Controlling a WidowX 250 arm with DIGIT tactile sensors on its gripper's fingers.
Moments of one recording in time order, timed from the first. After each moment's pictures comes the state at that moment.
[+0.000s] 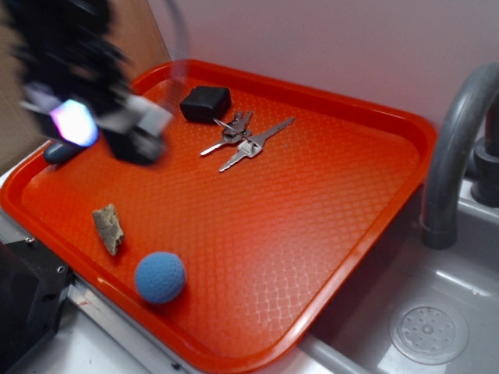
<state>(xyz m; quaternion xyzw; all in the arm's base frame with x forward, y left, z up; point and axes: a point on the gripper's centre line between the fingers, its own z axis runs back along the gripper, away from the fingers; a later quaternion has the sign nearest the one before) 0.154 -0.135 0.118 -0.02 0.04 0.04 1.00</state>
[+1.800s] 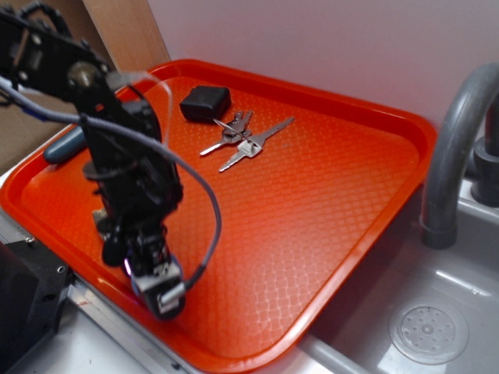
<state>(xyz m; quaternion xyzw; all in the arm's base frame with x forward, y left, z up) 0.122 -0.124 0.042 -0.08 0.10 -0.09 0.99</state>
